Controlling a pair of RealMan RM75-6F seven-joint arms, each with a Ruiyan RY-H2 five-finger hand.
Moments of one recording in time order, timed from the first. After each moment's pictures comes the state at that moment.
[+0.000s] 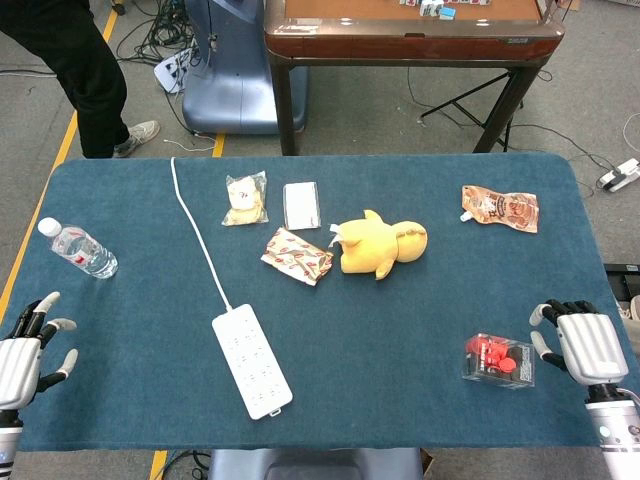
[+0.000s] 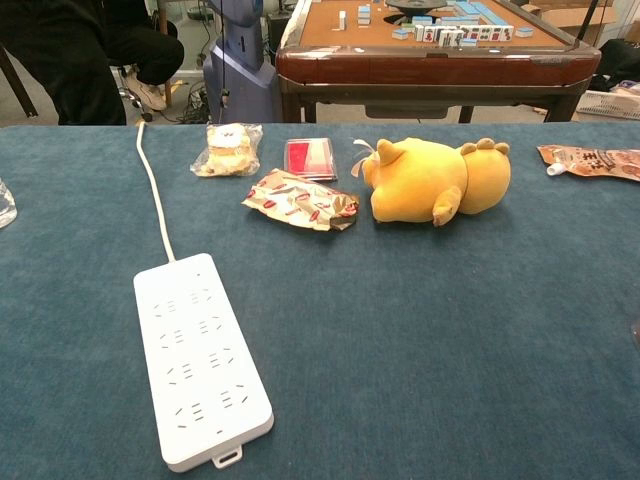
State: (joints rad) left arm -0.09 -1.18 -0.05 -1.53 1.49 1.50 0.03; right arm 0.12 -1.09 0.06 -1.65 -1.47 1.40 -0.13
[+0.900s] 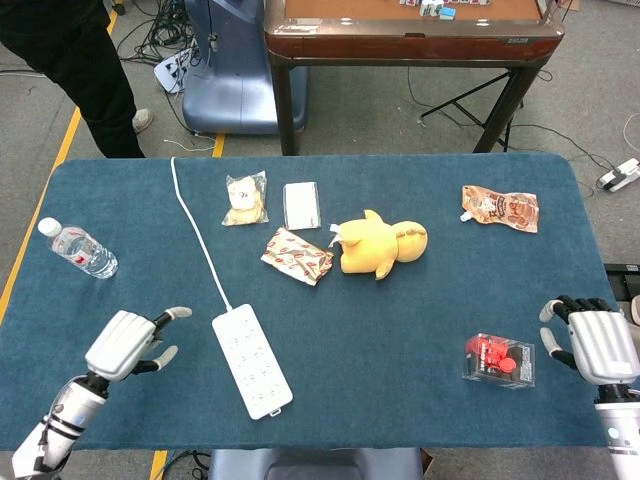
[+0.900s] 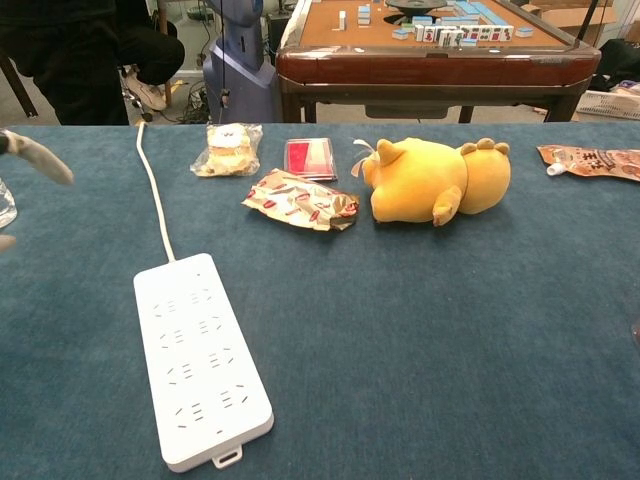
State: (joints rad) left arm -0.38 -1.13 -0.05 -1.74 1.65 1.15 0.03; right arm 0.11 -1.04 0.07 -1.73 -1.44 1.43 -0.17
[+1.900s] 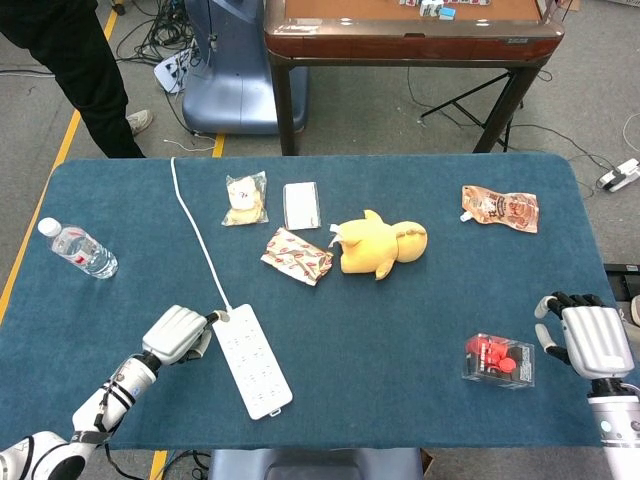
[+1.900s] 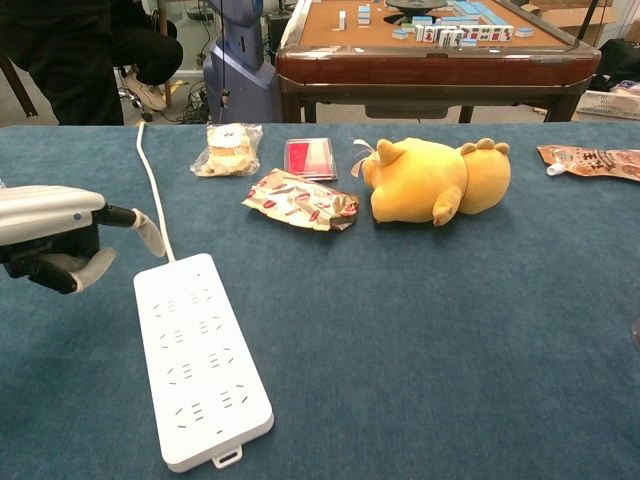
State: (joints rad) left arm -0.57 -1.28 -0.05 -1.67 1.40 0.90 0.20; right arm 0.13 -1.05 0.09 -1.75 -1.41 1.40 -0.21
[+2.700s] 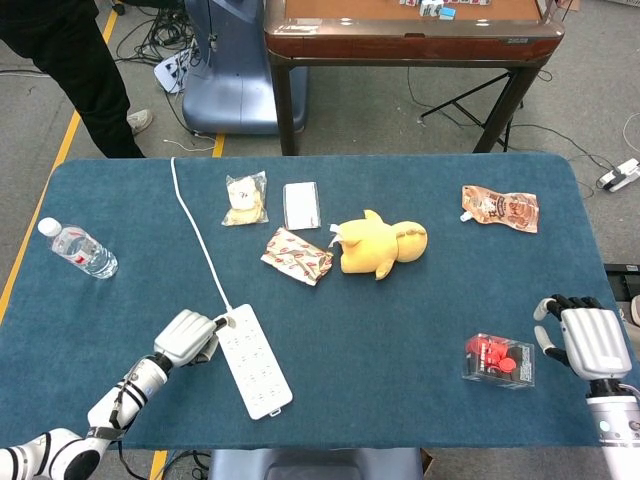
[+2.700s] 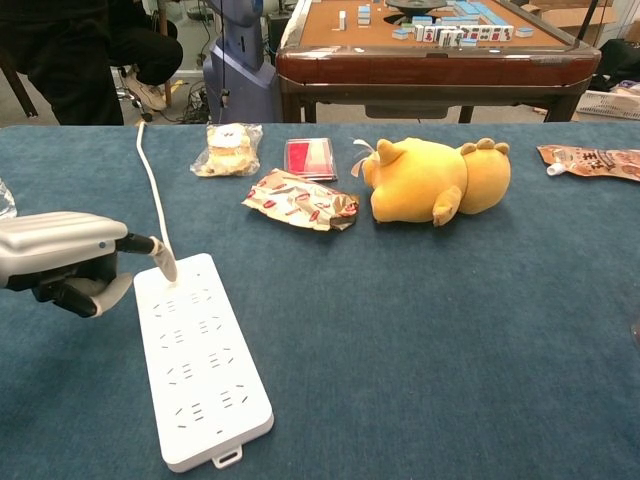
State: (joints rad) left arm -0.60 -1.35 -0.02 -1.62 1.33 0.87 0.26; right arm 0.13 -1.07 0.08 -1.71 -1.40 1.39 -0.18
